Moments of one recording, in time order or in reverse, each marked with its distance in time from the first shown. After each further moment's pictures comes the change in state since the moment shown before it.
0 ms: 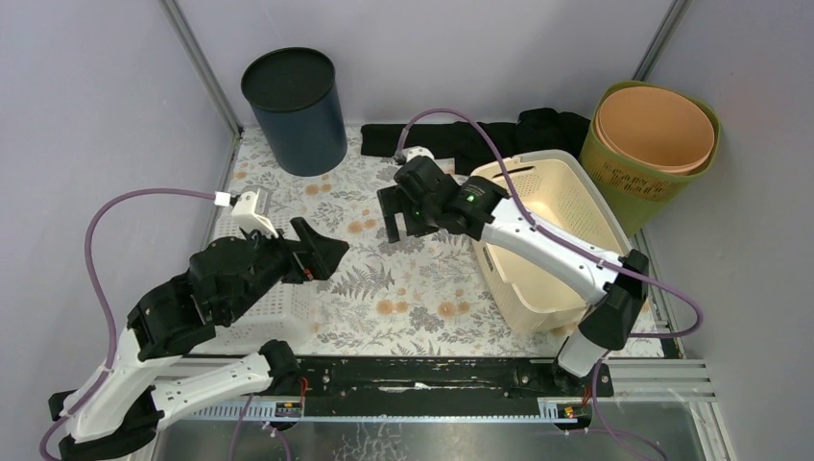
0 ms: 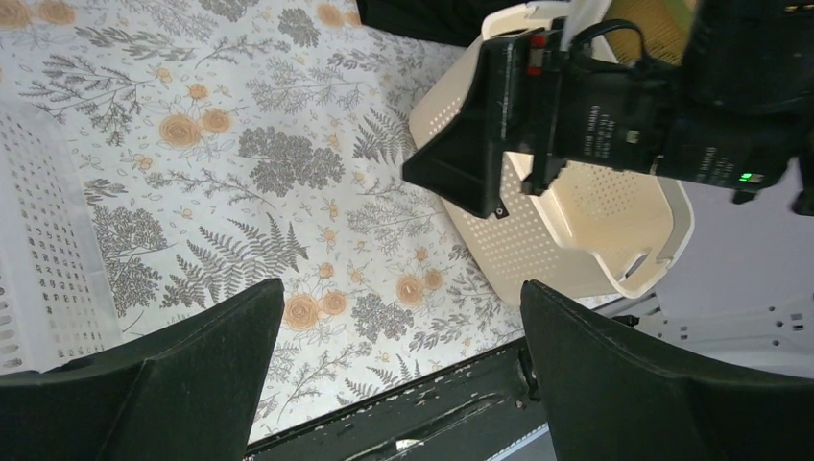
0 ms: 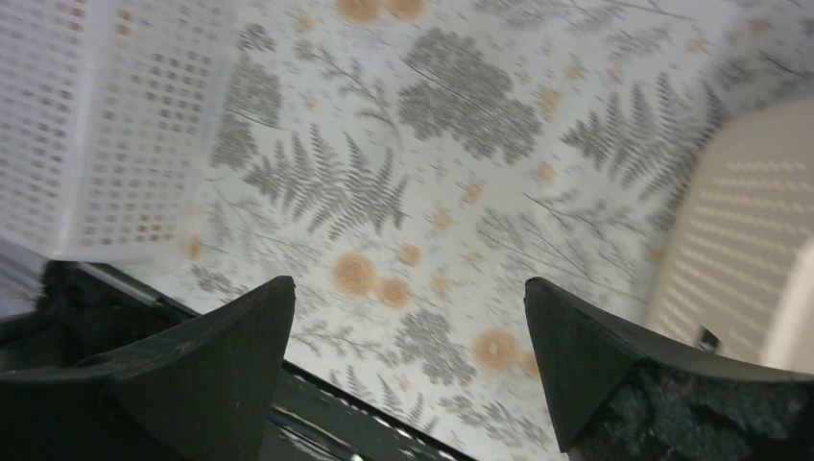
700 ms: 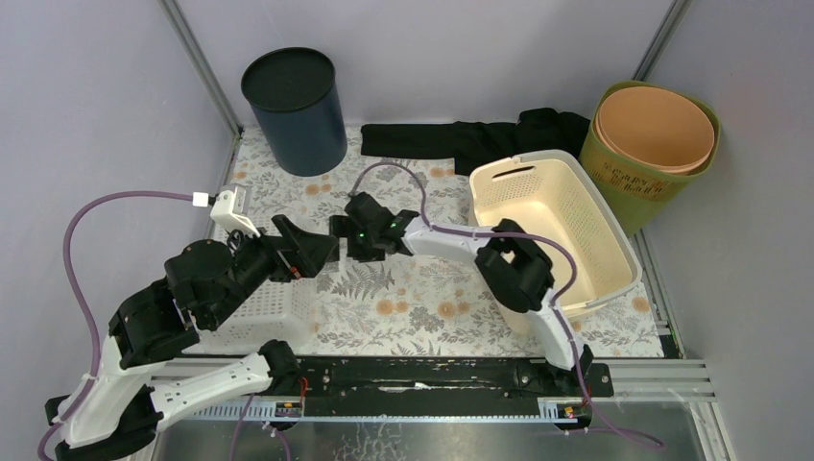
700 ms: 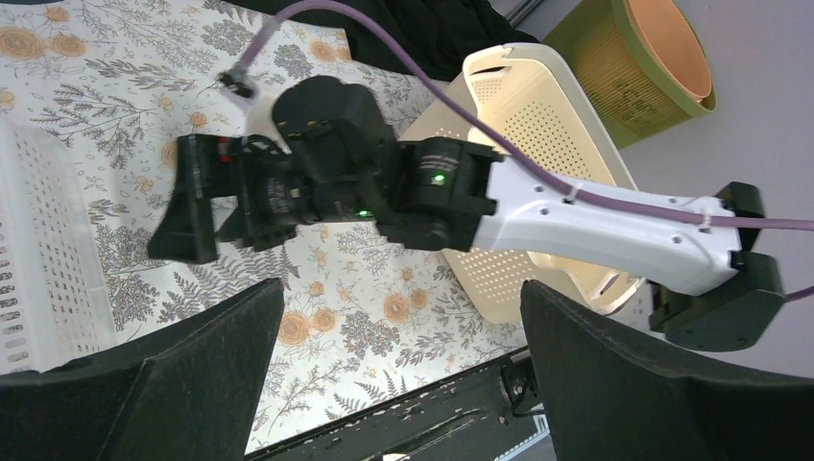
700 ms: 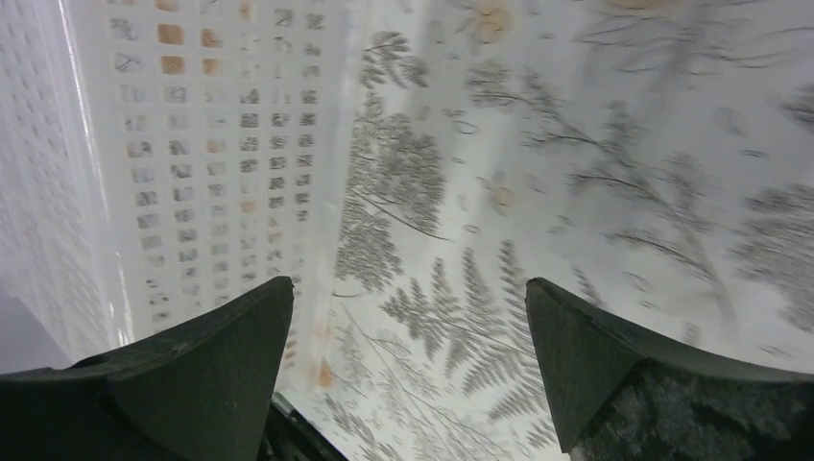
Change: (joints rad) left arm 0.000 -0.014 0.058 -0.014 -0.020 0.000; right arm 0.039 0.558 0.023 0.570 -0.308 0.332
